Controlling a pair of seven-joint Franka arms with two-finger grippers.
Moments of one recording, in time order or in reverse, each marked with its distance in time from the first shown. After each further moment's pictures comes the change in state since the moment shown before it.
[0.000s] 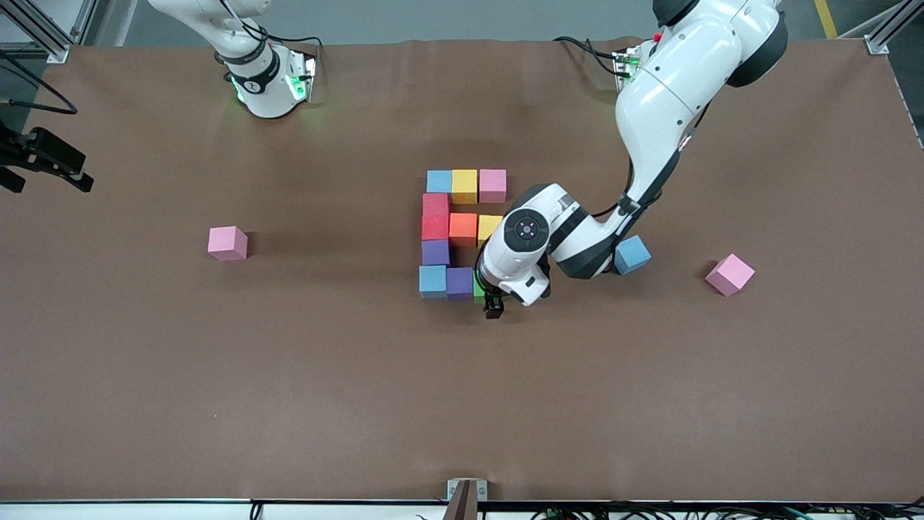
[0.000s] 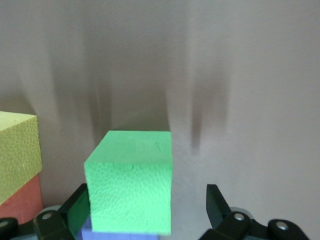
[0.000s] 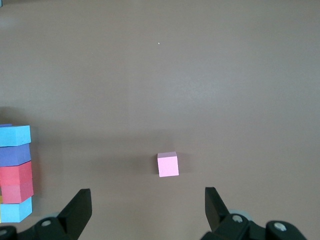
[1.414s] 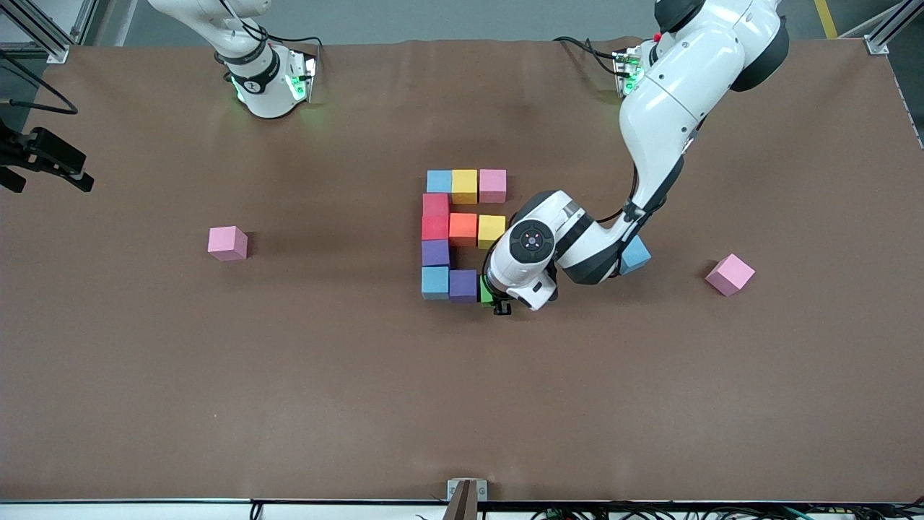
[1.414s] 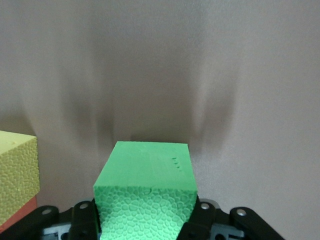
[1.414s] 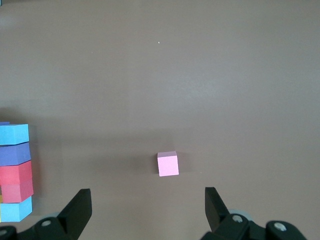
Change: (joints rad) left arm 0.017 0.046 0.000 -0.002 -0.001 -0.010 -0.012; right arm 0.000 0.000 0.000 -0.001 0.000 -0.002 0.000
